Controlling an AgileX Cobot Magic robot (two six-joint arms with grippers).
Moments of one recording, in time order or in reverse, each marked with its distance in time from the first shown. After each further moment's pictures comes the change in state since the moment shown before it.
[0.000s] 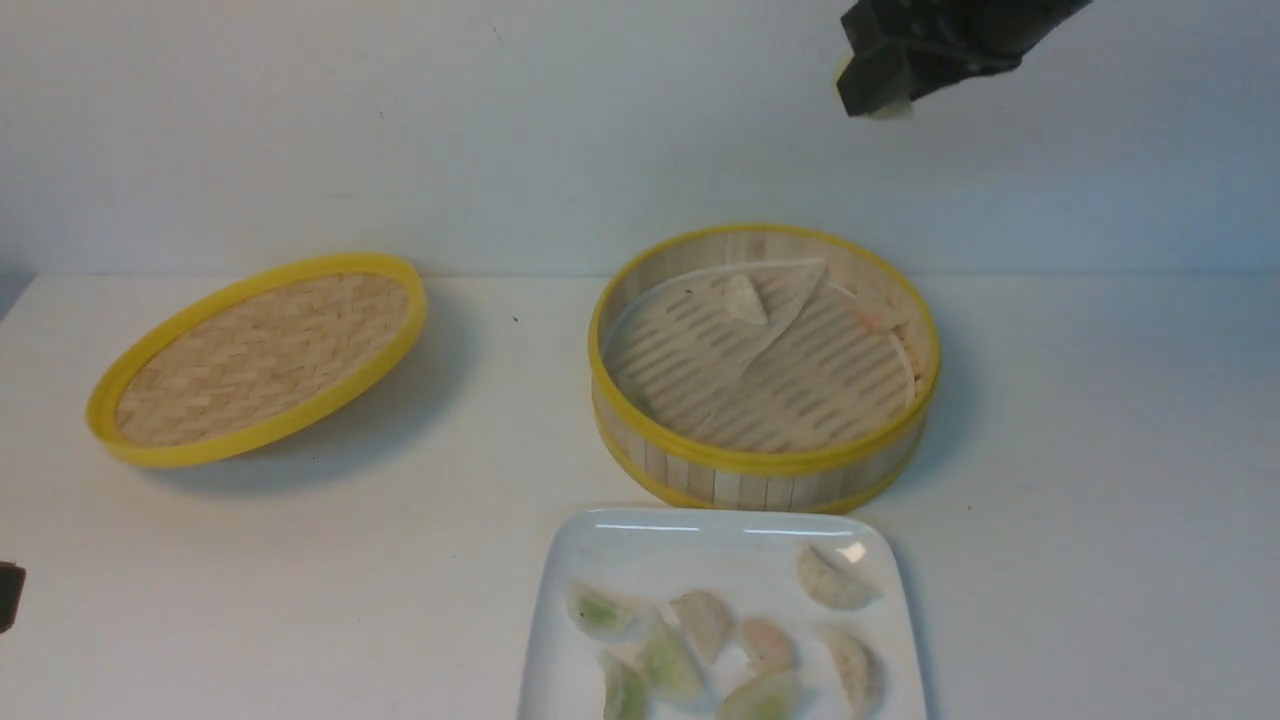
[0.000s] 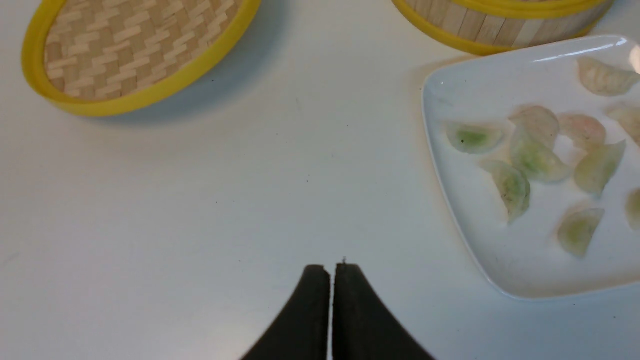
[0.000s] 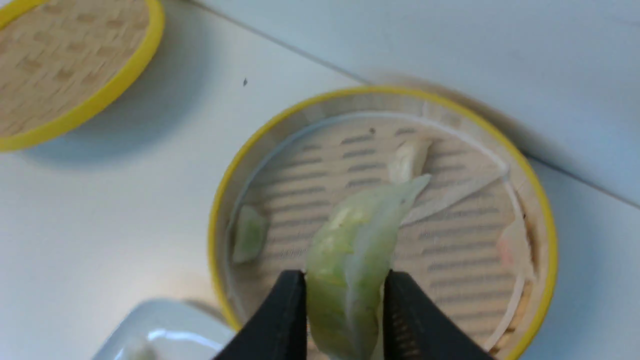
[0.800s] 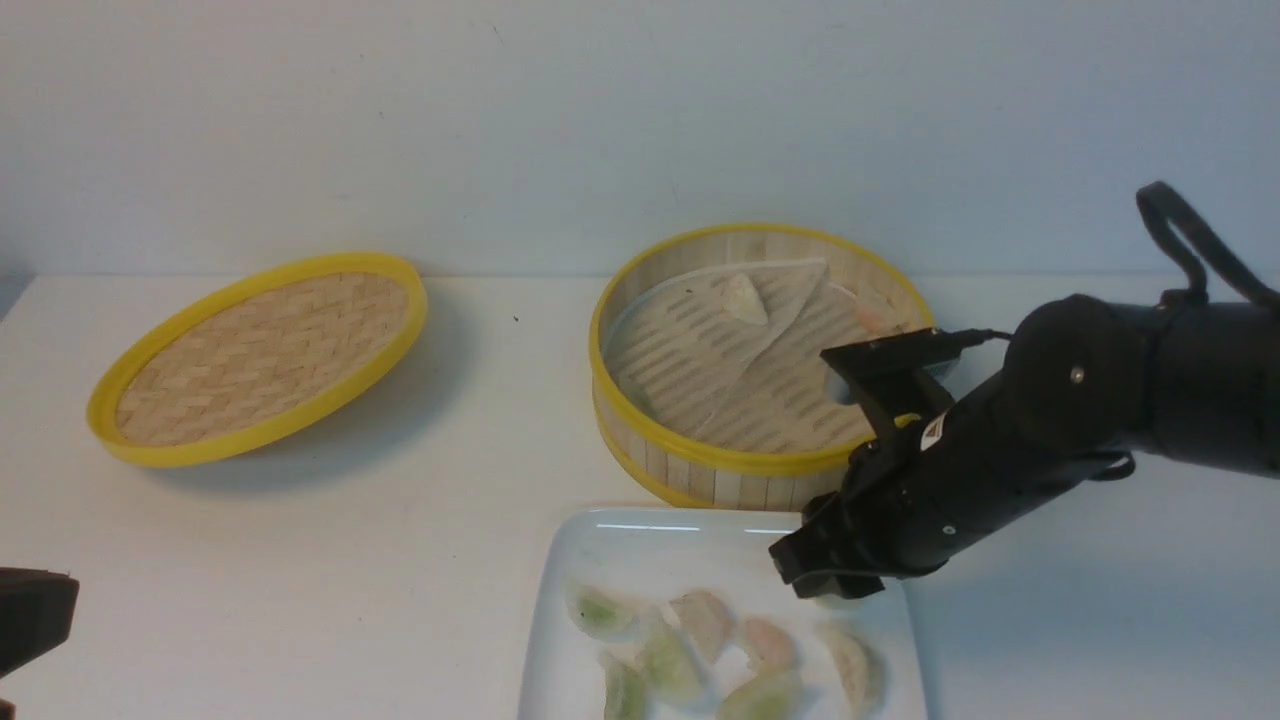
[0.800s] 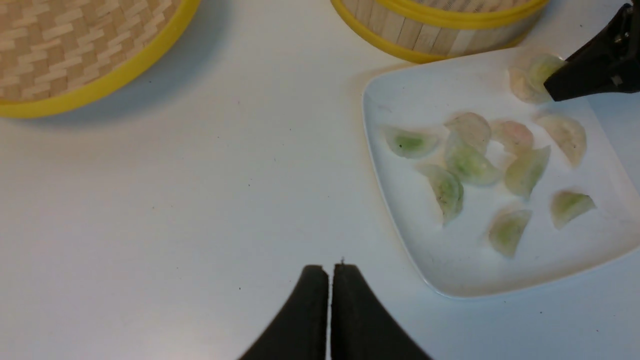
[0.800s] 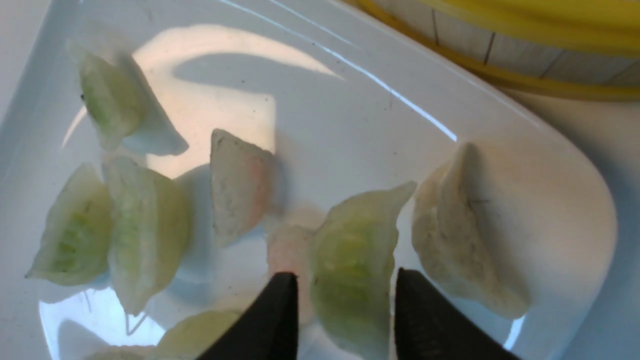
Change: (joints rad) right arm 0.201 -0.095 0.930 0.115 -0.565 0.002; left arm 0.000 0.000 0.000 -0.100 -0.043 0.000
